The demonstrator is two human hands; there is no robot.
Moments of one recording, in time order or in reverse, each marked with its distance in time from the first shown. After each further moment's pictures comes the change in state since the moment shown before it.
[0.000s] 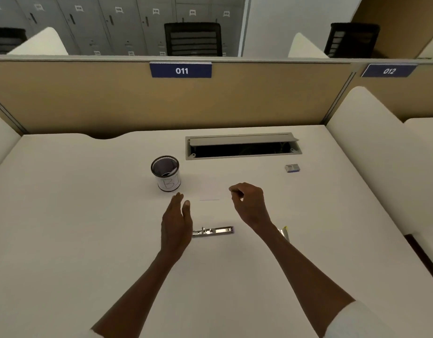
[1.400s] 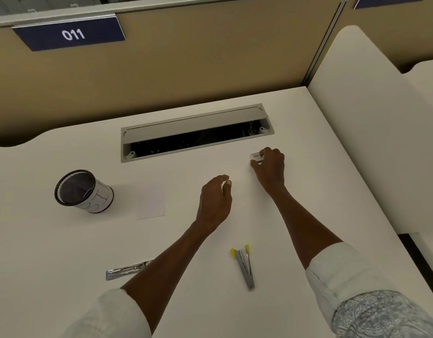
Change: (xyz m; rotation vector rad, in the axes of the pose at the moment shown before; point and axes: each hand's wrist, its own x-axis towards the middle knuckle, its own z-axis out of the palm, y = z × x) left_hand 0.062 0.131 0.242 -0.044 -0.392 0.075; right_hand 0.123 0.253 -0.066 -0.285 0.010 0.511
